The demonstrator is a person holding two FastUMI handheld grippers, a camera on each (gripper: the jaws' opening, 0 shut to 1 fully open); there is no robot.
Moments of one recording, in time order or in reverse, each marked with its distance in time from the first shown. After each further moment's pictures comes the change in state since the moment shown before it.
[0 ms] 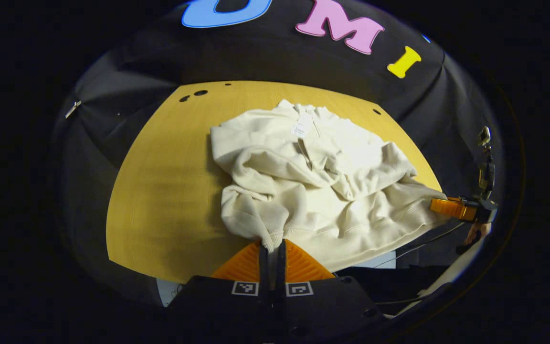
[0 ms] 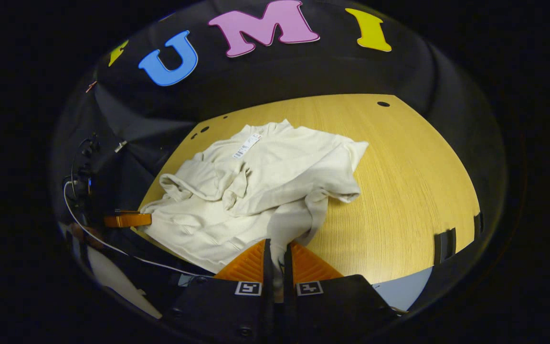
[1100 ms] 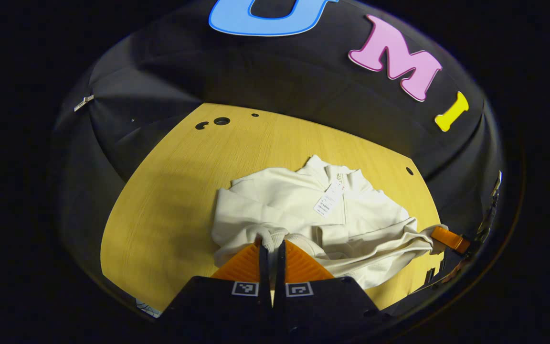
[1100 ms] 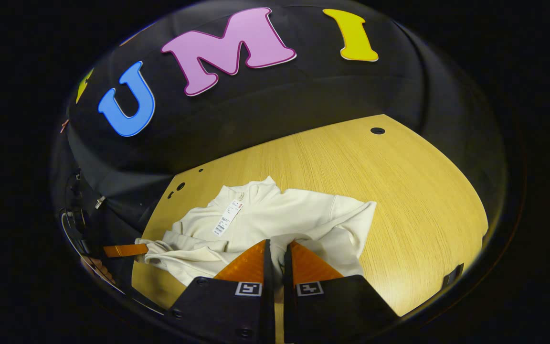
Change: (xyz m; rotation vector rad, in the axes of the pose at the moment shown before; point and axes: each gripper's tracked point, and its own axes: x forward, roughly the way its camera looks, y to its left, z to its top) left arm 0.077 0.027 0.133 -0.216 -0.111 0.112; right arm 0.109 -0.023 0.128 0.121 -0.156 -0.086
